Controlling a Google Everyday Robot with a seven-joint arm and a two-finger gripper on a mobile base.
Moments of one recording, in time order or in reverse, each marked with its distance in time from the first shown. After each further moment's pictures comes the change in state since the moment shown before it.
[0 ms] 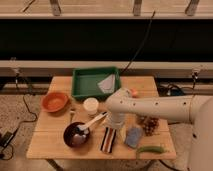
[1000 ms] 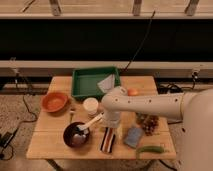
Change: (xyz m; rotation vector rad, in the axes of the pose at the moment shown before) arm 0.002 -0.022 0.007 -0.008 -0.011 -0.008
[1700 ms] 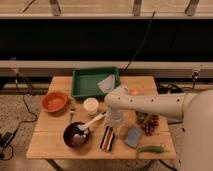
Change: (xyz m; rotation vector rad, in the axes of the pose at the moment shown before) arm 0.020 0.011 -0.003 -0.003 0.016 0.015
